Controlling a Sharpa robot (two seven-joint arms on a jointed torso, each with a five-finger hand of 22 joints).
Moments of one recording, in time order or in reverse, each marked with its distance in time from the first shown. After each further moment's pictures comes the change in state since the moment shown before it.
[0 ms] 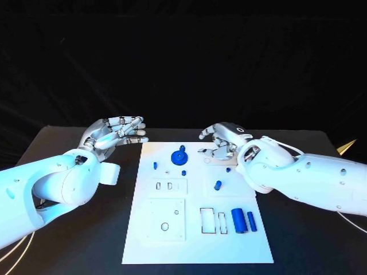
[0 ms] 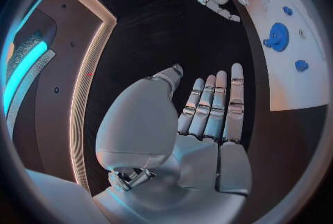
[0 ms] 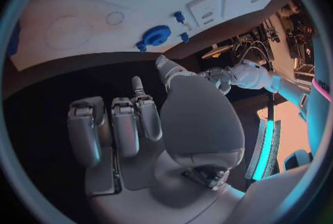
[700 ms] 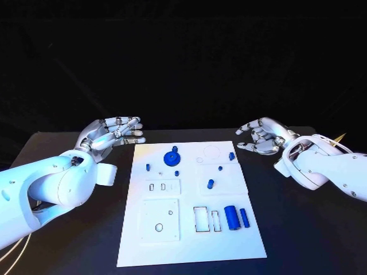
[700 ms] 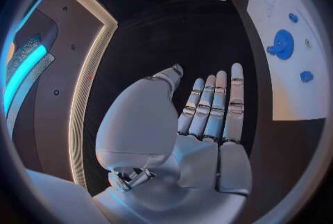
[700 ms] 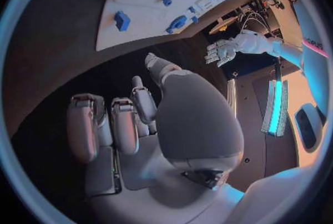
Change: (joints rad) left arm -0.004 0.005 0.000 -0.008 0.000 0.013 0.001; left_hand 0.000 0.000 0.000 0.000 0.000 0.000 0.000 0.000 0.000 0.000 0.000 0.000 0.000 -0.004 -0.004 0.004 0.001 0.000 0.000 0.000 0.004 0.001; right arm -0.006 -0.235 -0.004 -0.043 0.363 0.050 0.306; right_hand 0.070 -0.029 0.091 -0.097 0.000 0.011 0.000 0.014 -0.011 -0.139 0.001 -0.163 0.000 -0.002 0.002 -0.035 0.000 0.023 0.000 0.000 -0.112 0.000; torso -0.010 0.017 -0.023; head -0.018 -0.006
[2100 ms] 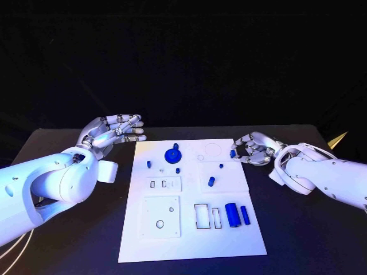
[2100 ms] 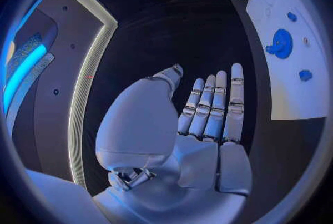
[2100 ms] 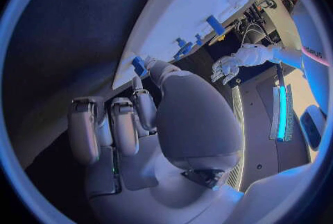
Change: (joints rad) left arm -0.005 0.002 0.000 -0.011 0.000 0.007 0.001; left_hand 0.000 0.000 0.000 0.000 0.000 0.000 0.000 0.000 0.000 0.000 0.000 0.000 0.000 0.000 0.000 0.000 0.001 0.000 0.000 0.000 0.000 0.001; right arm -0.081 0.110 -0.001 -0.163 -0.005 0.110 0.036; right_hand -0.007 0.021 0.021 -0.011 0.000 -0.013 0.003 0.008 -0.003 0.055 0.004 0.069 0.001 0.000 0.000 0.025 0.001 0.000 0.000 0.000 0.053 0.001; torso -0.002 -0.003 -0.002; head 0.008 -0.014
